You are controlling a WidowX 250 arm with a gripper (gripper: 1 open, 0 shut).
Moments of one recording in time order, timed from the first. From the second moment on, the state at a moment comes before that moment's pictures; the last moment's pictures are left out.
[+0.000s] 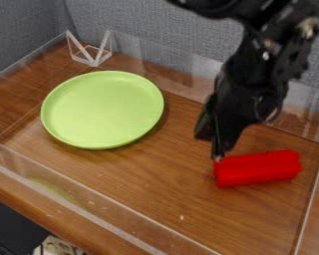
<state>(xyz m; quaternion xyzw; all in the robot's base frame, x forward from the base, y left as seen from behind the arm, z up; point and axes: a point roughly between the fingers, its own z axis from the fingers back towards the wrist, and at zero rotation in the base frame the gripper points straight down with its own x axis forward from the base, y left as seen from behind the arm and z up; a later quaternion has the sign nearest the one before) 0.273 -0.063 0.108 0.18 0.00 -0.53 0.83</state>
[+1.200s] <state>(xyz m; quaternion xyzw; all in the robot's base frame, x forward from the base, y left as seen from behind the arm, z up) 0.240 -0.054 0.158 0.18 -0.05 -0.49 0.85</state>
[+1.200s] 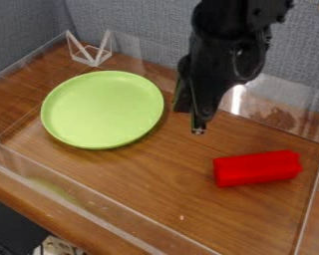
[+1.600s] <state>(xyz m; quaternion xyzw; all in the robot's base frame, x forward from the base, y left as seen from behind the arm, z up) 0.241 -0.088 0.152 0.16 -0.08 -0.57 0.80</state>
